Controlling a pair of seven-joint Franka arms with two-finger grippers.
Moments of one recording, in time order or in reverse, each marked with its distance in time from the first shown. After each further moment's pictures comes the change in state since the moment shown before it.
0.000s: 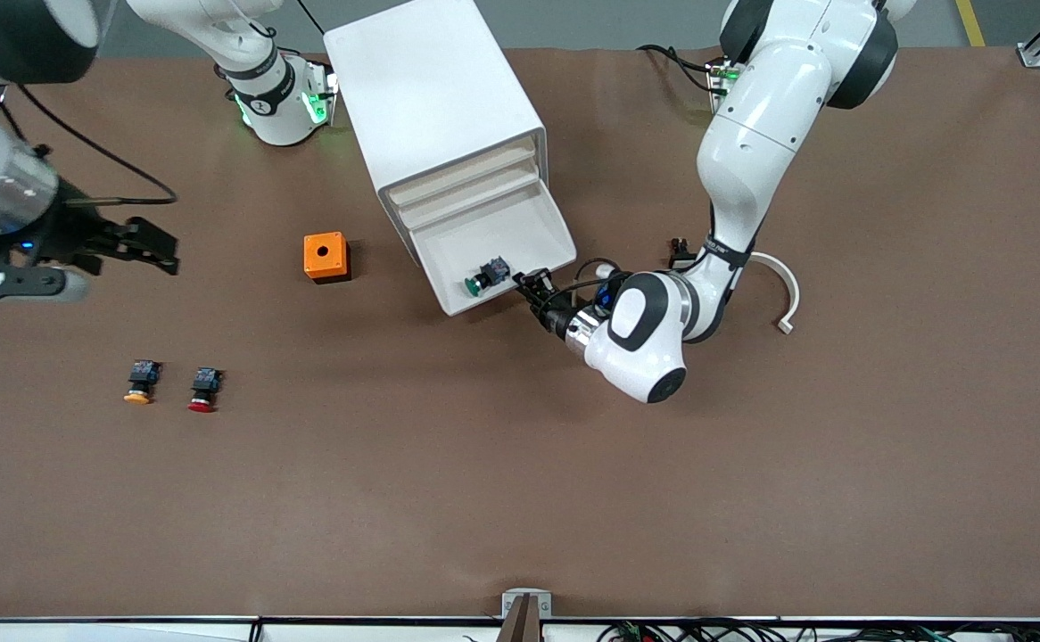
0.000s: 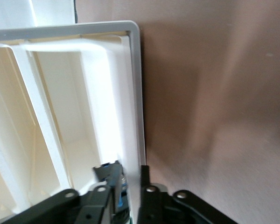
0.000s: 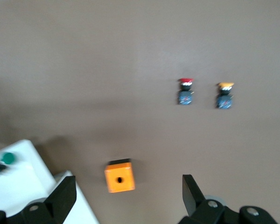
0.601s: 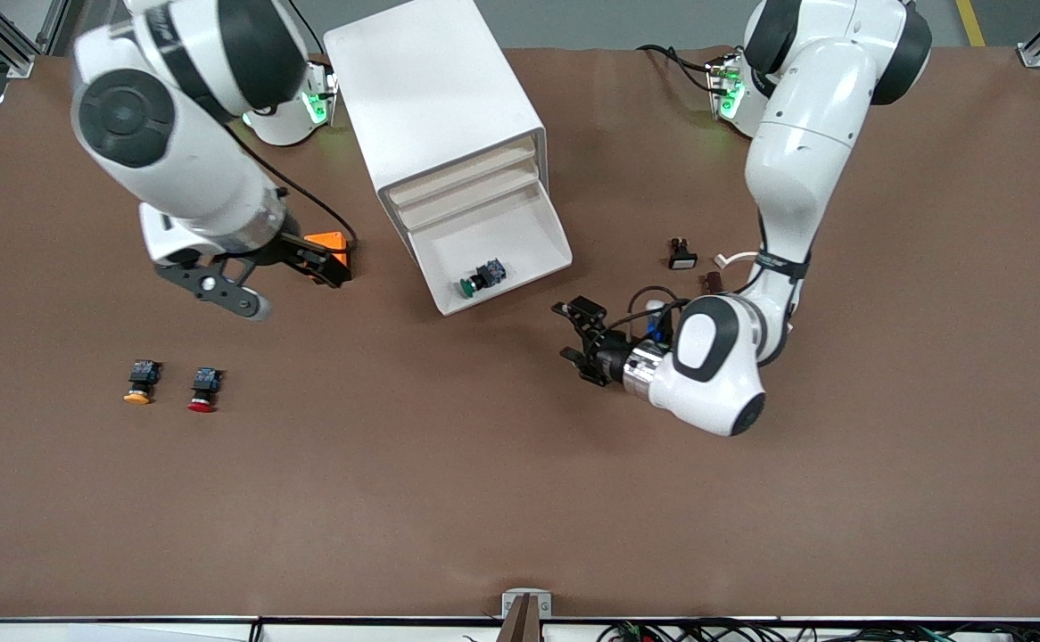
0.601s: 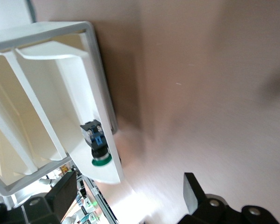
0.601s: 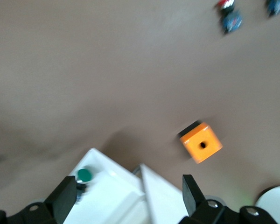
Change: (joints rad) left arm 0.077 -0.046 0.117 0.084 0.021 -0.013 0.154; right arm 0.260 0.141 0.006 -0.004 0.055 0.083 0.715
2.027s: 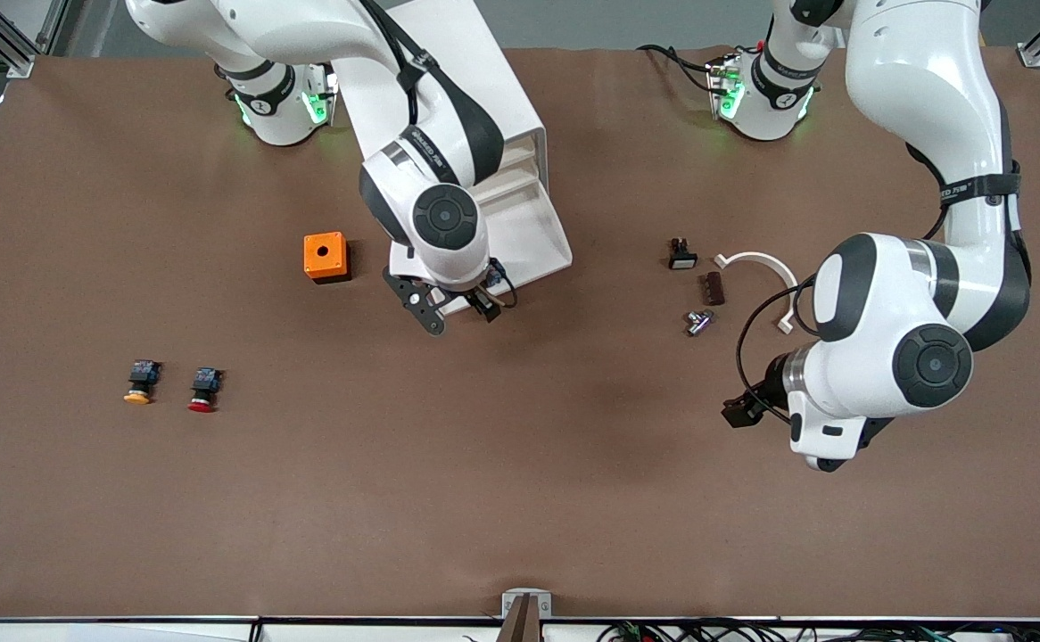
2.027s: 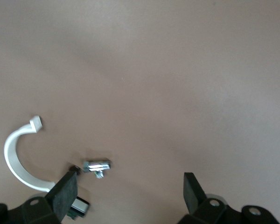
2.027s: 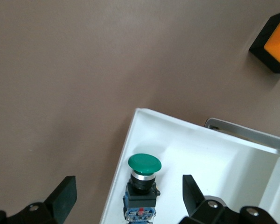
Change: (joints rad) left arm 0.024 -0.233 0.170 0.055 0.724 -0.006 1.340; right arm 0.252 0.329 -0.001 -0.004 0.021 0.253 0.551
